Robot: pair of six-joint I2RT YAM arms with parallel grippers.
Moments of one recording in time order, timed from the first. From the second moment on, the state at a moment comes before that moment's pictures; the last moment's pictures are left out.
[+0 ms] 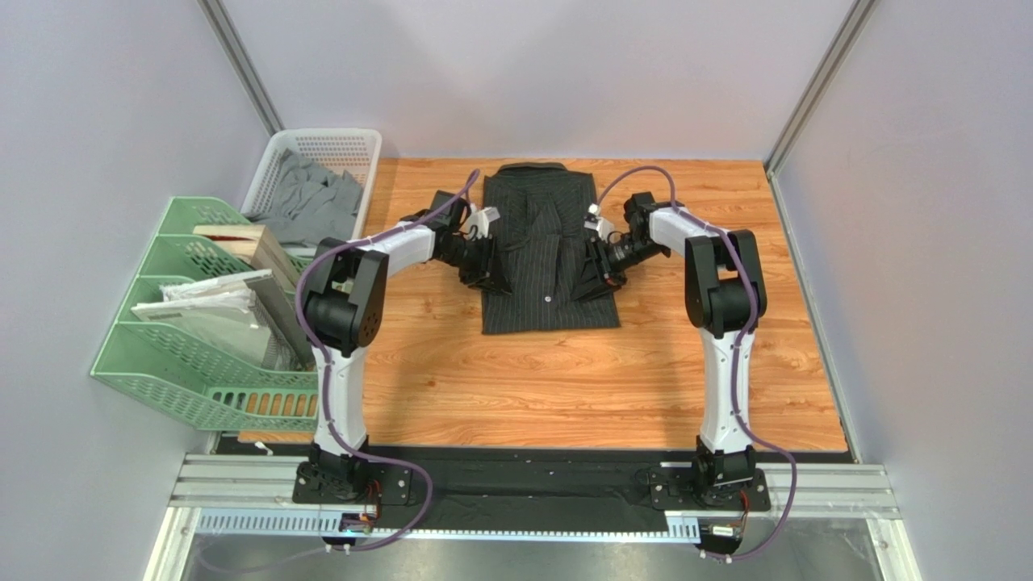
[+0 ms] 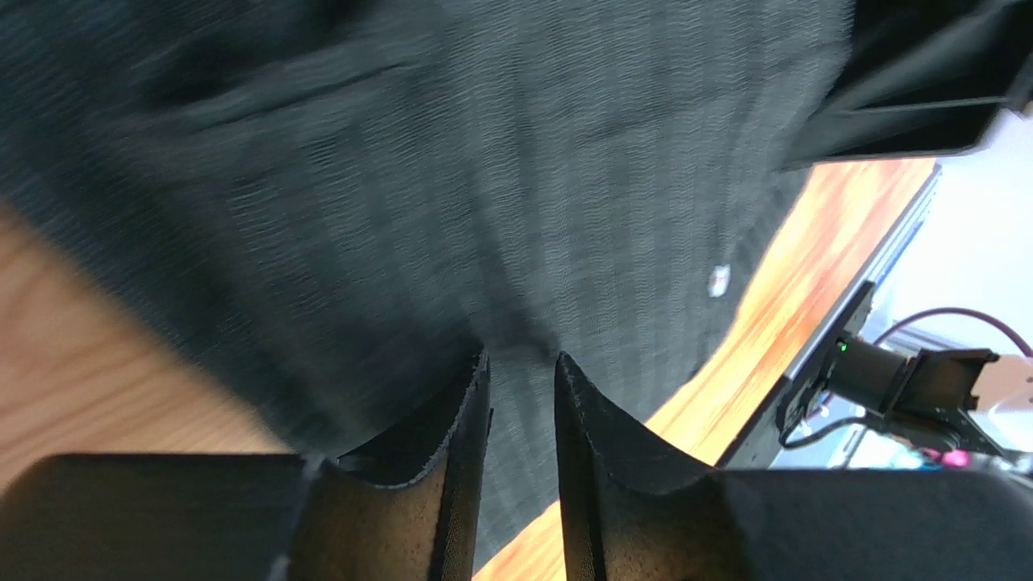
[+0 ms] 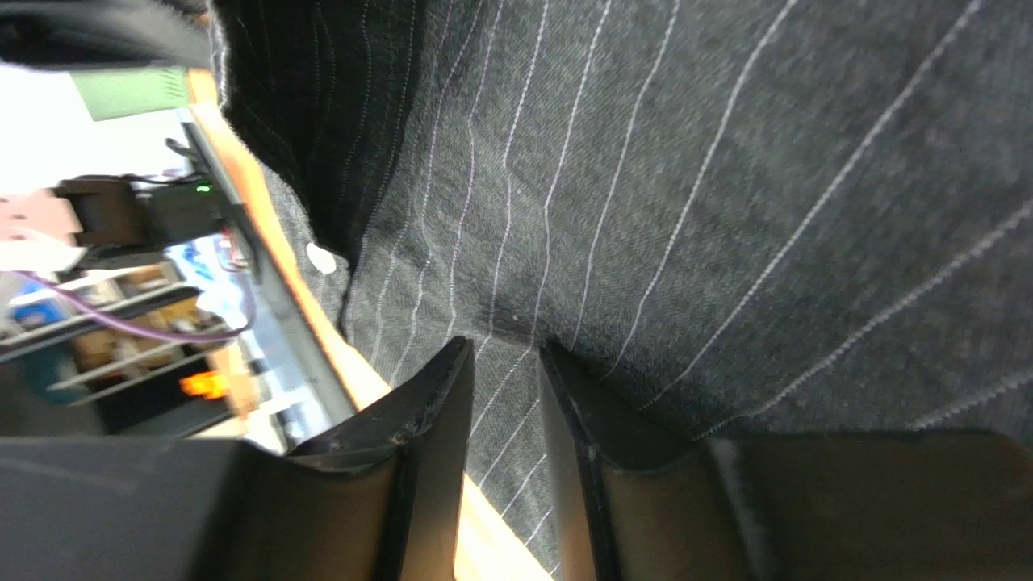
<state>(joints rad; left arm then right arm) -0.35 2.11 1.46 -0.41 0.70 -0.31 0.17 2.30 1.69 -0.87 -0.91 -0.14</state>
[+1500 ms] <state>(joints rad) -0.35 1.75 0.91 0.09 0.93 -0.64 0.12 2.05 1.34 -0.57 -1.19 0.29</state>
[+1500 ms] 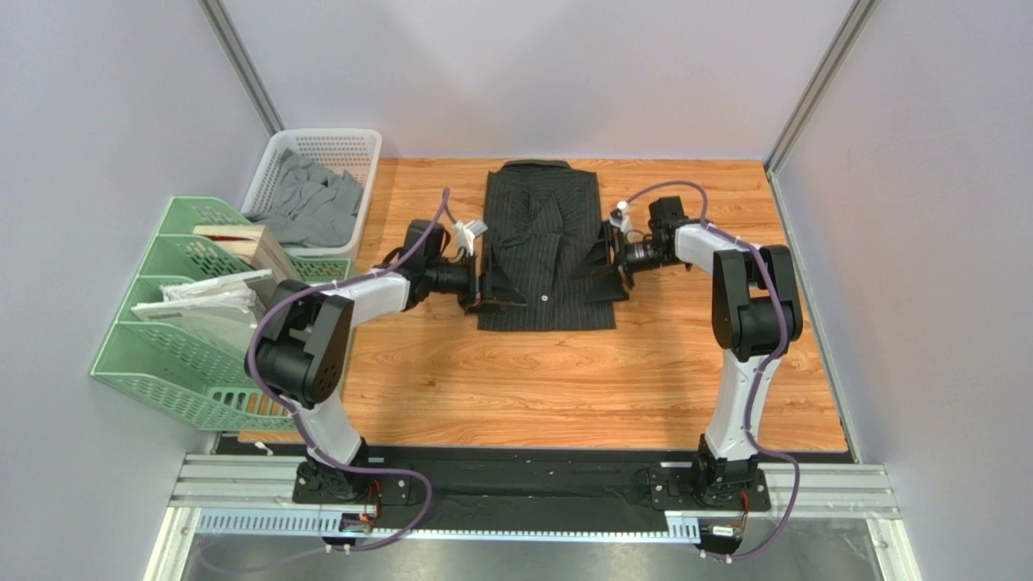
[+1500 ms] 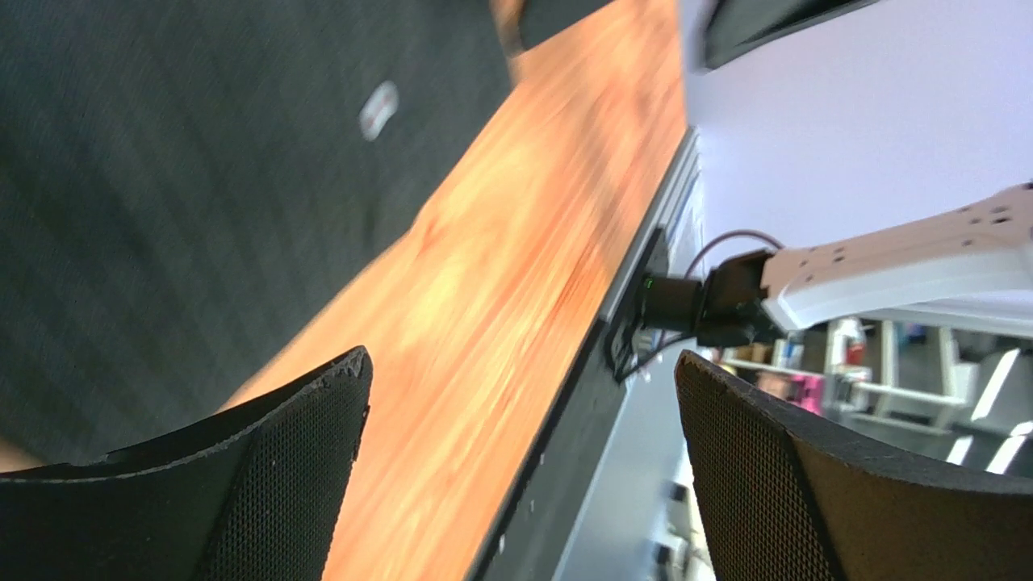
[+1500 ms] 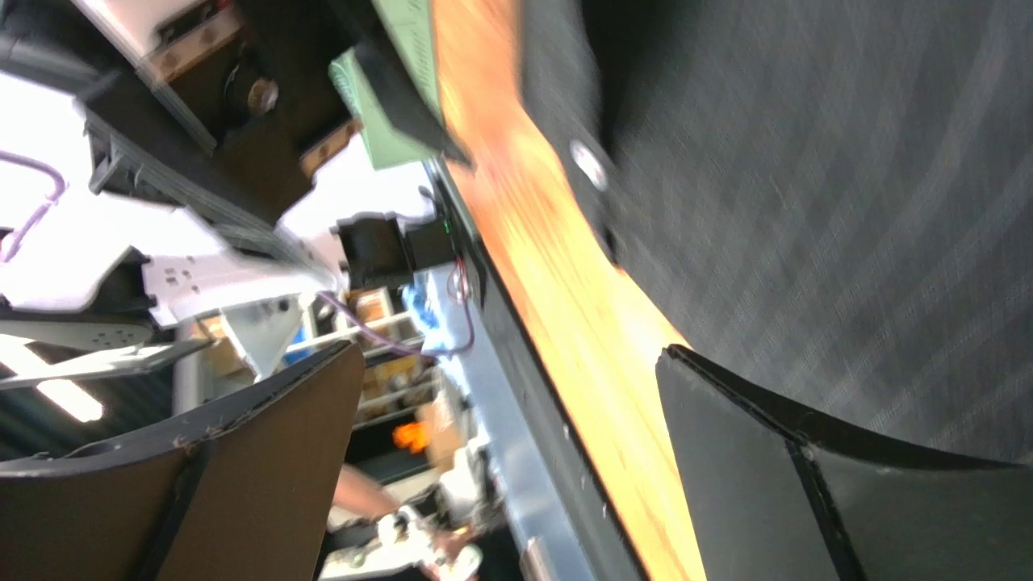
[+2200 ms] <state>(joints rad) -0.35 2.16 1.35 0.06 0.81 -0.75 0.16 2.37 1.62 -0.19 -1.20 0.61</state>
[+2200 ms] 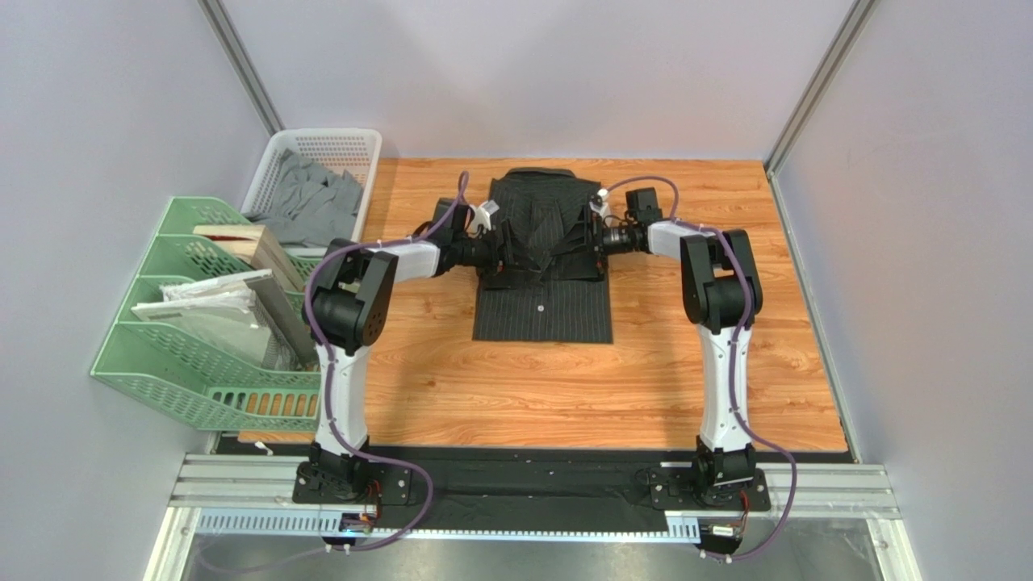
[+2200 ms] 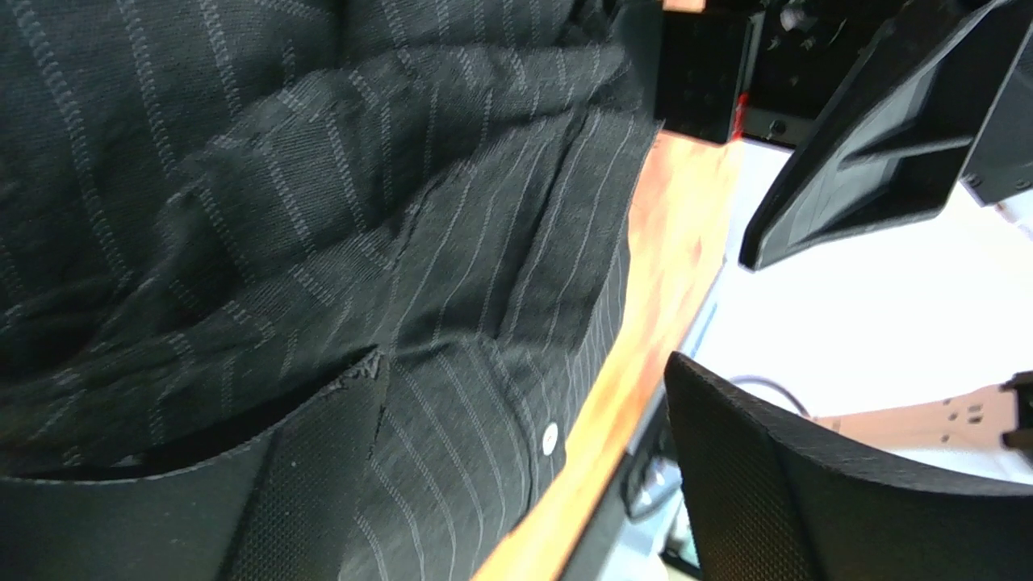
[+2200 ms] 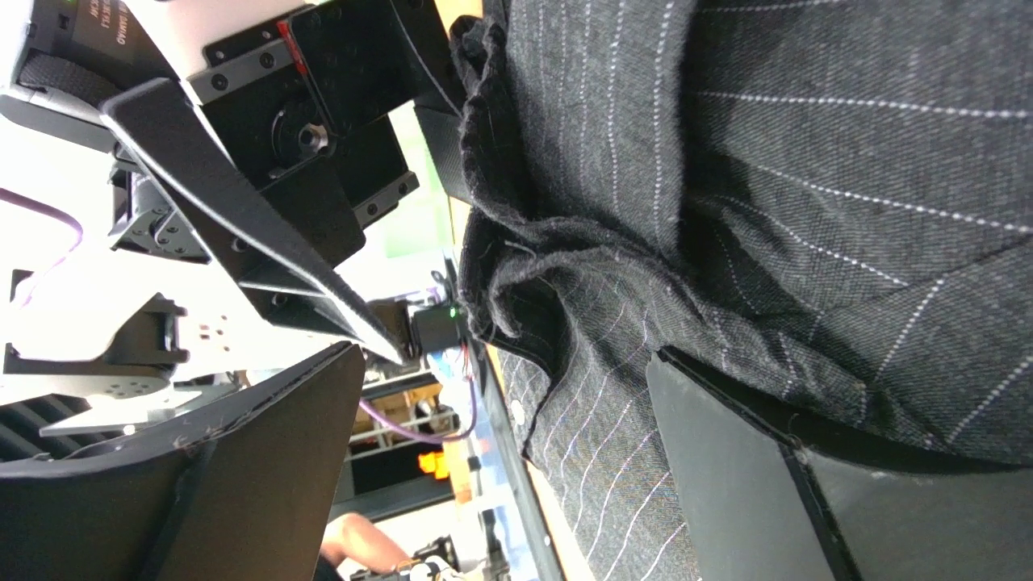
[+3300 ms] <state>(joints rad) -0.34 2.09 1.29 -0.03 0.73 -0.64 0.21 2.41 1.70 -0.46 -1.12 0.36</state>
